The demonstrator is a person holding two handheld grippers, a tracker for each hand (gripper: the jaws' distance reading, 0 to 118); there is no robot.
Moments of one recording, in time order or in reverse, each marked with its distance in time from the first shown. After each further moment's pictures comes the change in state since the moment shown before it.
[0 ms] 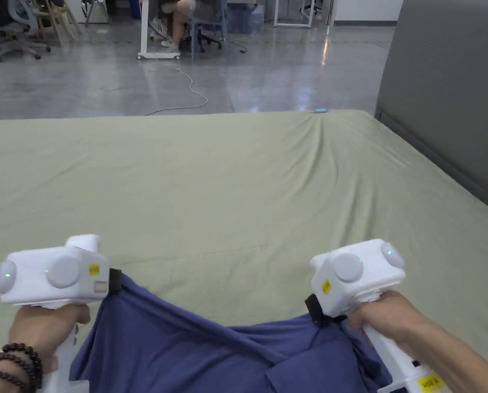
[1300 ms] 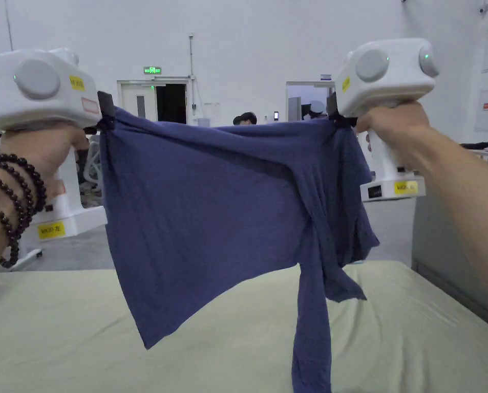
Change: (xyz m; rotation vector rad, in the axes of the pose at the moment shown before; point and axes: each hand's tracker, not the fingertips) left arm 0.035 0.293 0.320 0.762 0.001 0.025; right arm -0.007 0.277 0.406 0.918 -0.205 -0.091
